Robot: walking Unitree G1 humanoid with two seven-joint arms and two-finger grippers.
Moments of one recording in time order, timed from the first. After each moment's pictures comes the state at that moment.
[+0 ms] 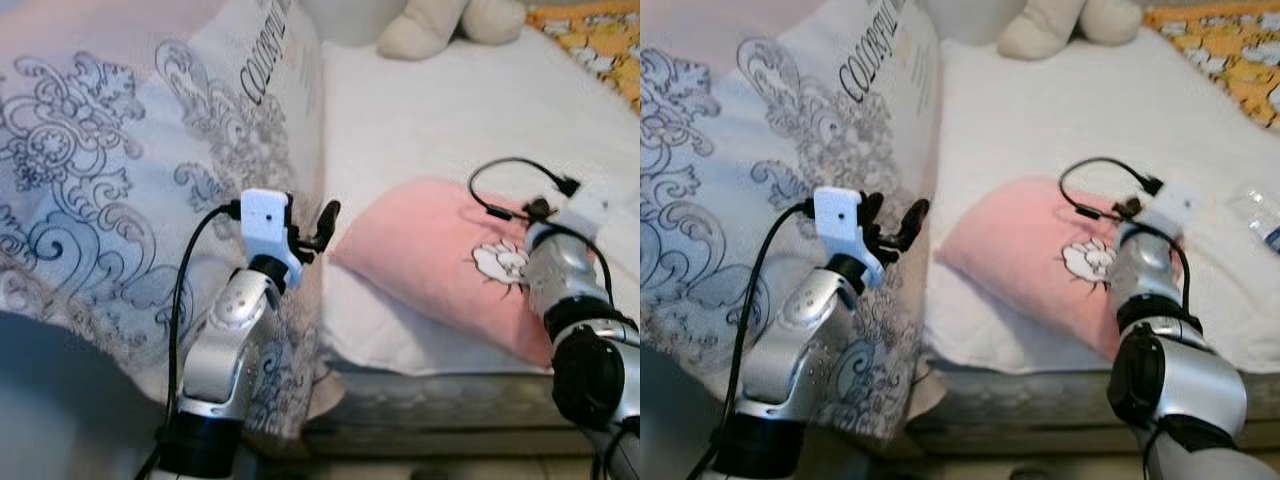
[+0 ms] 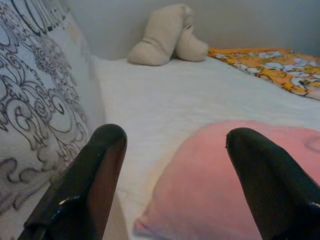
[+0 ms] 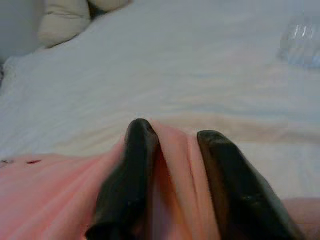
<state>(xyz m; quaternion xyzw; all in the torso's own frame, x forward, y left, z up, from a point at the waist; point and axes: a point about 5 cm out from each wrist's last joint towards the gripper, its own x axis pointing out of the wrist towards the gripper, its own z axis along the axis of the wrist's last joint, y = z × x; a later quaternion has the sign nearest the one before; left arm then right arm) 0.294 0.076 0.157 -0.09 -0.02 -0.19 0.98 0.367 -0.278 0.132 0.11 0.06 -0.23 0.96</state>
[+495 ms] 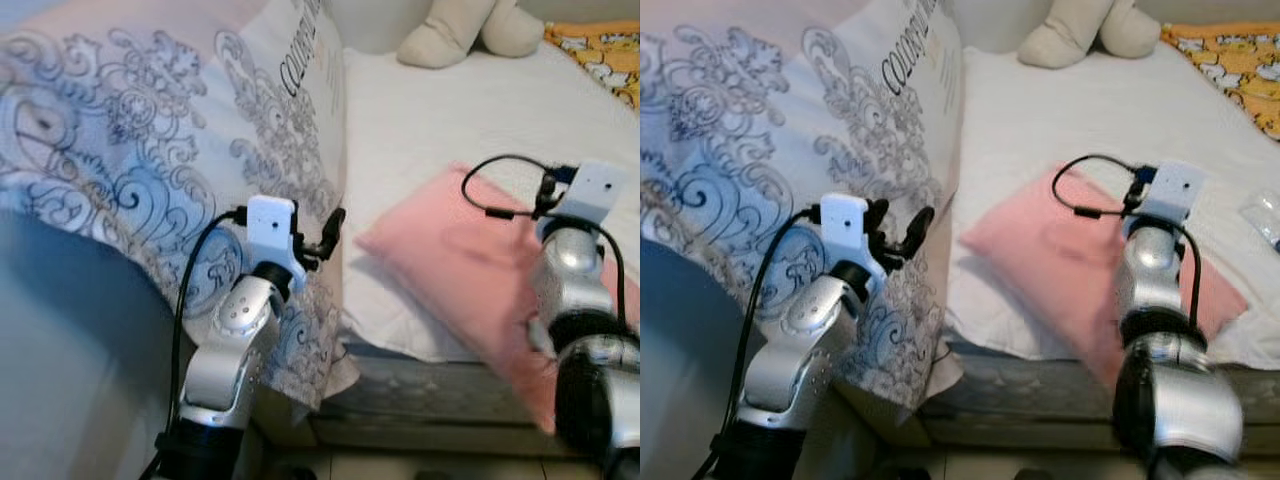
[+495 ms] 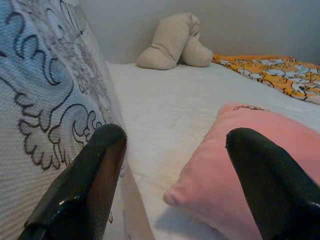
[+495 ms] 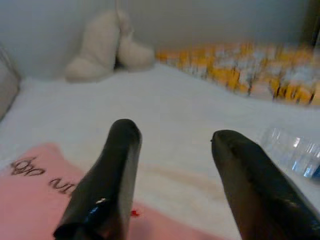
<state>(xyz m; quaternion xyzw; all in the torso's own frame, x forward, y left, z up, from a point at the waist) 0.289 0.078 0.153 -0.08 -0.01 -0.19 0.98 0.356 -0.267 0.144 -0.05 -0.04 -0.22 0.97</state>
